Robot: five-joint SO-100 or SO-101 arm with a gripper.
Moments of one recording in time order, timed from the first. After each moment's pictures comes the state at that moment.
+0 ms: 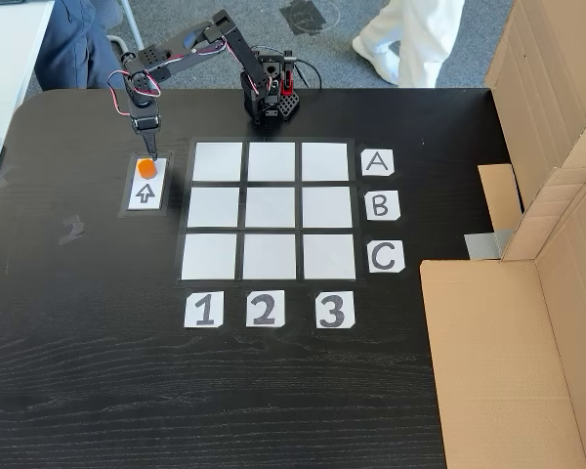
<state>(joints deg) 57.0 65.0 68.7 87.4 8.4</state>
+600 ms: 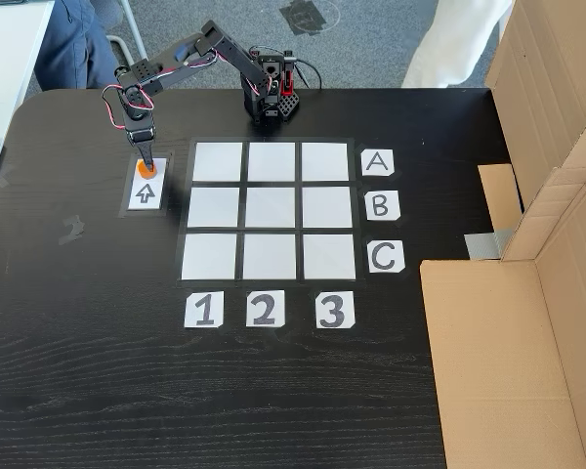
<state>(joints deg) 56.0 54.8 60.1 87.4 8.4</state>
